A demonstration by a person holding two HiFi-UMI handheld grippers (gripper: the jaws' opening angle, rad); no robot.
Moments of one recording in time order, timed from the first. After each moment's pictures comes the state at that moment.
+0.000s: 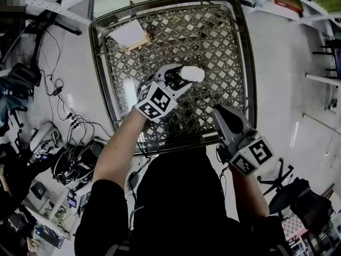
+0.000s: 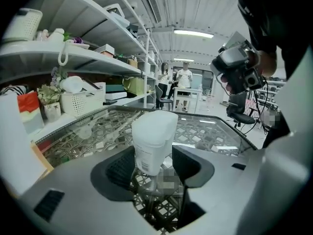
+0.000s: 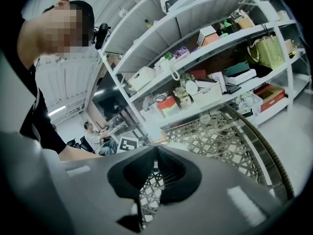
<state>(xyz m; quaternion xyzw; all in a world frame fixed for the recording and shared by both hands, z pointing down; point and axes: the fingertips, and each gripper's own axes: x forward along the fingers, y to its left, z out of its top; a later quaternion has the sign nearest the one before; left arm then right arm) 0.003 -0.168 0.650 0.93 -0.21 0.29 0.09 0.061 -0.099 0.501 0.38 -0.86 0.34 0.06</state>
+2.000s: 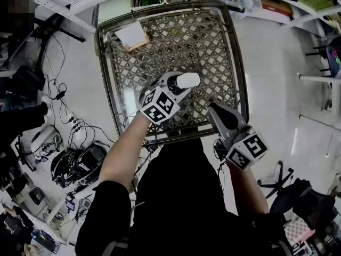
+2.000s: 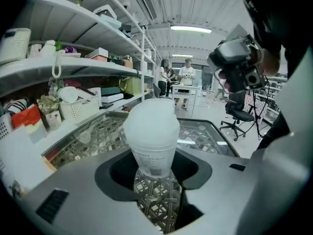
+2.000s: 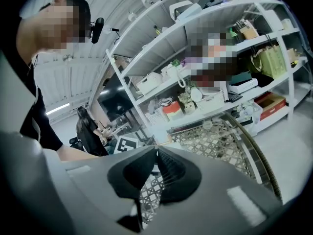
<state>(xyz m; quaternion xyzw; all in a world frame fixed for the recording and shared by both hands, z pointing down) 0.022 -0.122 0.615 0.92 -0.21 0.31 0.08 0.070 -0.062 0.467 0.38 -0.87 0.31 0.05</state>
